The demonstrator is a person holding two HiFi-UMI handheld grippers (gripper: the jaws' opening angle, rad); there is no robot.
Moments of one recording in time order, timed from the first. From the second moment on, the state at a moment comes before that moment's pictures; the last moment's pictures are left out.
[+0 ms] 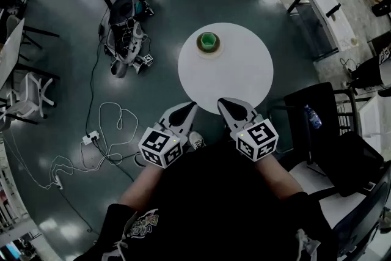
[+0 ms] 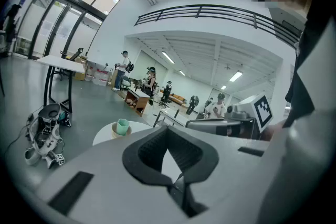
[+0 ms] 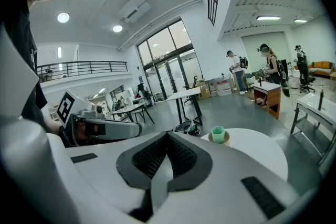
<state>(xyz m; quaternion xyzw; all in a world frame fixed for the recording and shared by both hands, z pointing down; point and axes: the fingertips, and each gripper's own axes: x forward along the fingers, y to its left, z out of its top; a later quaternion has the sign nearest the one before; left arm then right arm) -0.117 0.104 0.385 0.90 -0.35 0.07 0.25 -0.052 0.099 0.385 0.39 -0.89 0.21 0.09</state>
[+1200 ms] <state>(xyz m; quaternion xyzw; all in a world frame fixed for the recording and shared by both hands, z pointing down) -0.106 0.095 0.387 0.90 -0.35 0.06 0.26 -0.038 0.083 0.386 0.39 -0.89 0.23 0.08</state>
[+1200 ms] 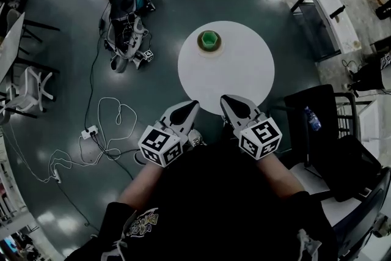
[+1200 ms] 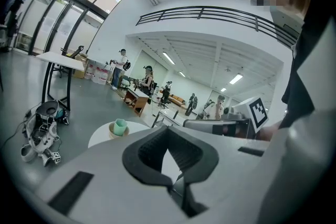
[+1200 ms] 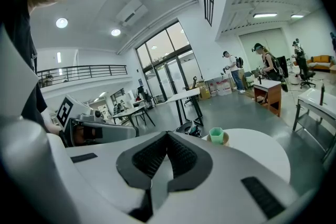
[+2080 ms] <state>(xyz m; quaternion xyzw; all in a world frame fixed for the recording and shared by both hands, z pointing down) -0.084 0.057 0.398 0.87 -0.41 0.05 0.27 -0.008 0.021 0.398 0.35 -0.91 0.20 0.10</state>
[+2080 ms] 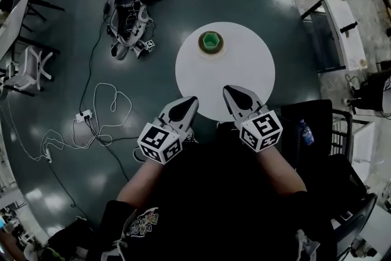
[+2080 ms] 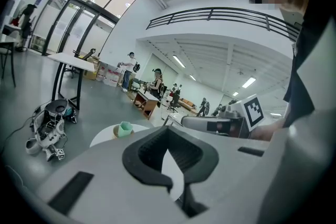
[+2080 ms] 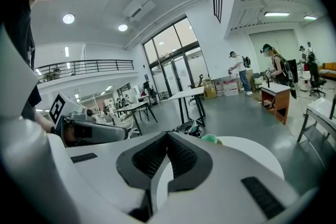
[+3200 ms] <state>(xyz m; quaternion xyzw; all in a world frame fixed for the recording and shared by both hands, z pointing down) -0.072 -0.013 0.467 0.81 -0.54 0.07 0.22 -0.001 -0.090 0.477 0.33 -0.91 0.18 0.13</state>
